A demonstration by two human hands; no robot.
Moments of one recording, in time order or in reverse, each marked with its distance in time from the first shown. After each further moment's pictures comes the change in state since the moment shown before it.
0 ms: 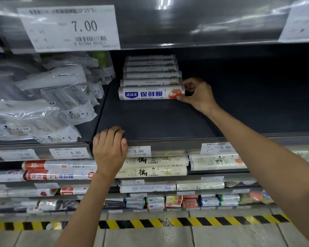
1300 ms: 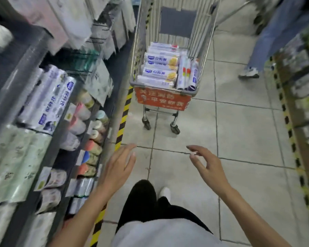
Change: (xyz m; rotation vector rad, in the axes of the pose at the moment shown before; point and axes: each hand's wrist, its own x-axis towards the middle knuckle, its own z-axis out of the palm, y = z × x) left_hand -0.044 0.734 -0.118 -1.216 -1.340 0.894; right_hand -0.719 0.105 -0.419 -0.045 0.931 1.166
